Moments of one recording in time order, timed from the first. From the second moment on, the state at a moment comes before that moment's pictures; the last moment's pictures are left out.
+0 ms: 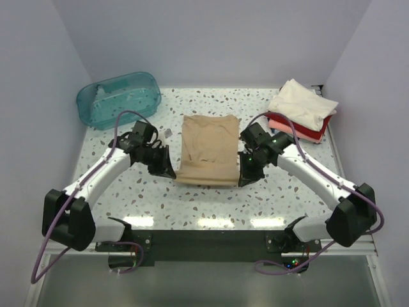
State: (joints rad) left arm -0.33 1.34 0.96 -0.77 0.49 -0.35; right arm 0.60 1.38 1.14 -1.05 -0.19 0.57
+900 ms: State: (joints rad) left arm -0.33 1.67 1.38 -0.75 0.46 -0.42; right arm 0.46 1.59 1.50 -1.07 0.05 0.60
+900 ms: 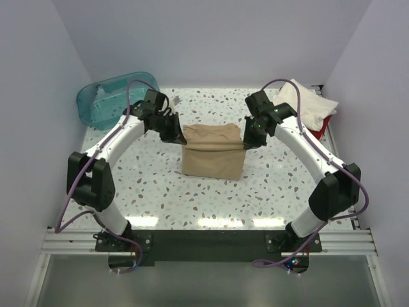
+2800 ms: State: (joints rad) left arm -0.17 2.11 1.51 -0.41 0.53 -0.41; right arm 0.24 2.06 1.60 -0.68 -0.35 0.33
